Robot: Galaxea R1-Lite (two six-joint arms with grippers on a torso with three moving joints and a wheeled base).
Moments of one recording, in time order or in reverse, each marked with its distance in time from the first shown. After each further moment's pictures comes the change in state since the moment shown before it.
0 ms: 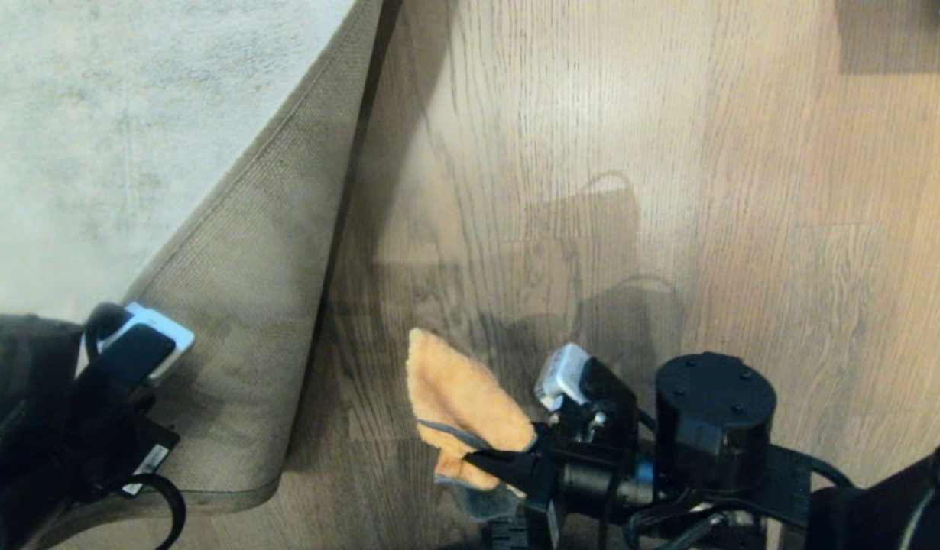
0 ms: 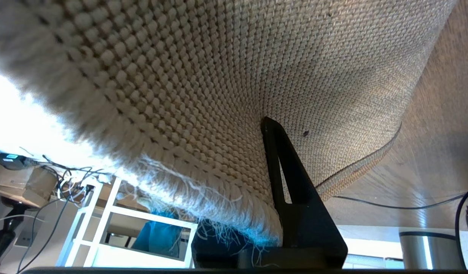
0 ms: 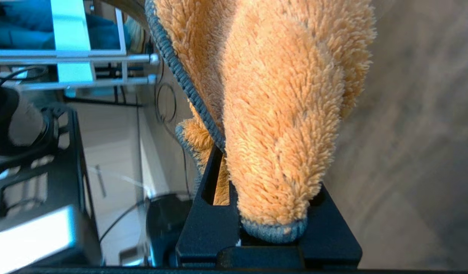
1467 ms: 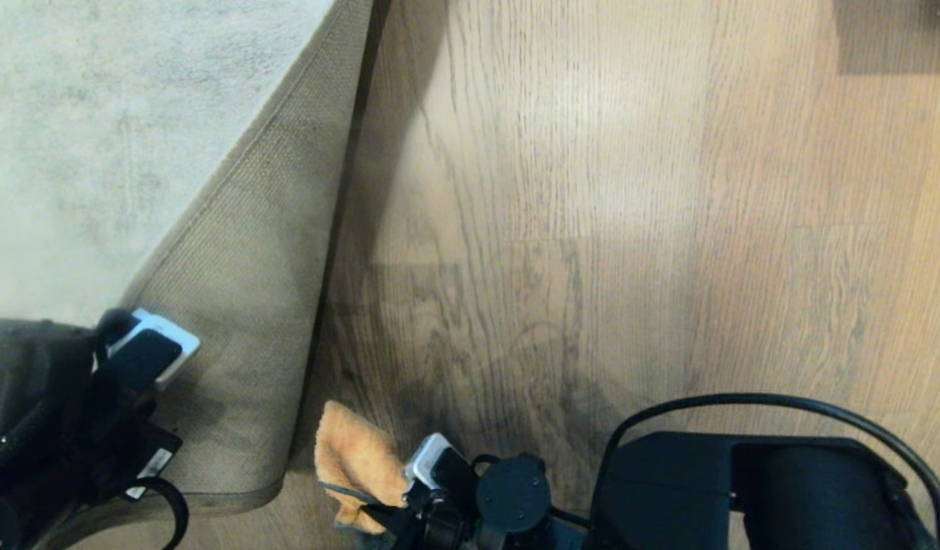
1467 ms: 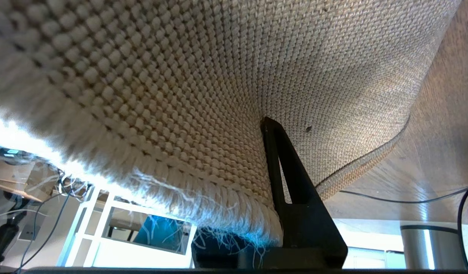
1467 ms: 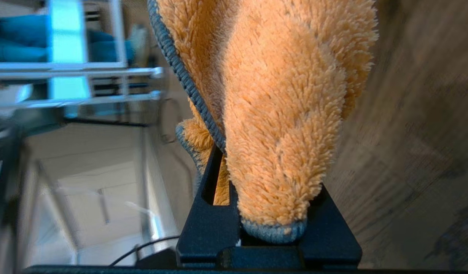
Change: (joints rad) left arm 0.004 0.021 0.009 0.000 0.011 -0.008; right arm 0.126 0.628 -0.335 -0.373 -0.124 0.075
